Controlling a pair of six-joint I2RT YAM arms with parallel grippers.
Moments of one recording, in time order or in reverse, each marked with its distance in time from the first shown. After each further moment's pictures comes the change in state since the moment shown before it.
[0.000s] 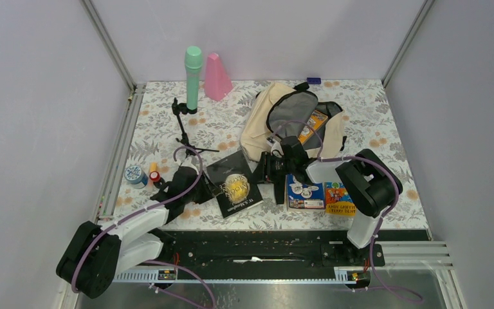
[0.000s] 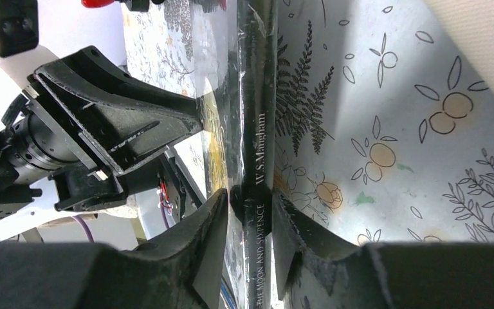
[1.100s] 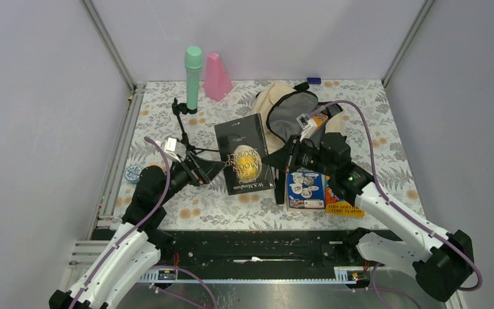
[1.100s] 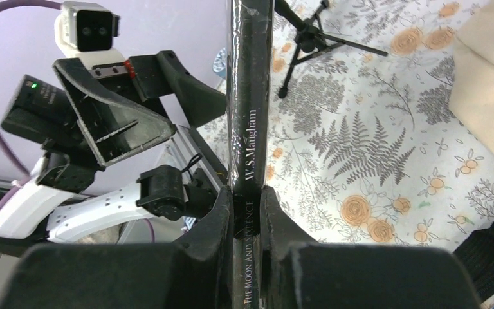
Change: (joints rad) left arm 0.068 -0.501 0.137 -0.026 0.197 0.035; right arm 0.034 -0.751 -0.003 -0.319 0.248 -0.122
